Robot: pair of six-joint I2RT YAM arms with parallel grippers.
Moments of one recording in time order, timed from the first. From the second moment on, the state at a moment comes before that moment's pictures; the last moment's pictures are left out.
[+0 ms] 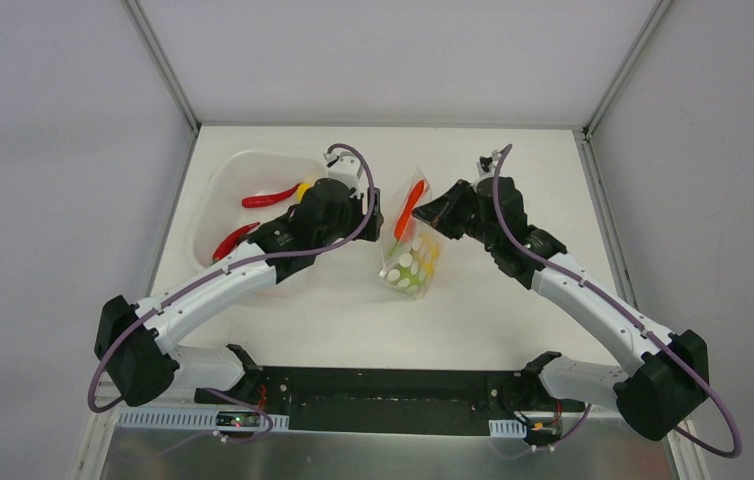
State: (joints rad) left arm -0.80 1.26 1.06 -0.26 -0.32 -0.37; right arm 0.61 1.17 0.94 -0.17 -0.09 1.03
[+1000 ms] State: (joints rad) left arm -0.72 1.29 1.20 -0.40 0.10 -0.46; right arm 0.59 1.23 0.97 -0.19 -0.21 0.96
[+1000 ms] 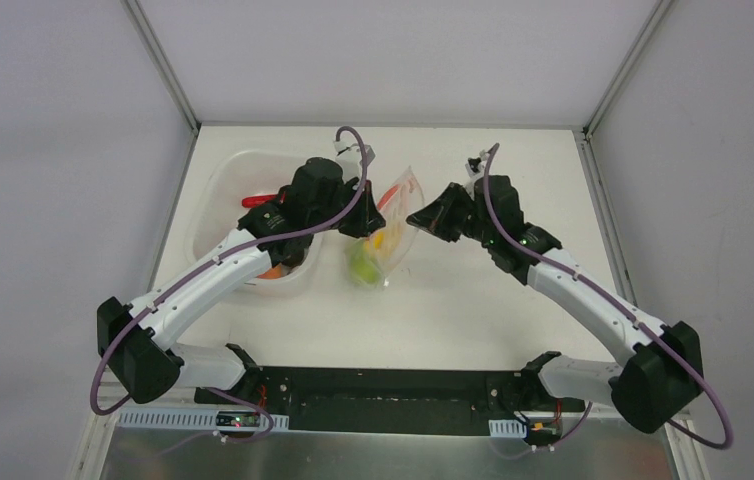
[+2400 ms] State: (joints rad) left arm -0.68 1.26 1.27 -0.39 0.15 -0.49; right arm 0.56 1.16 0.93 -0.11 -0.22 1.00
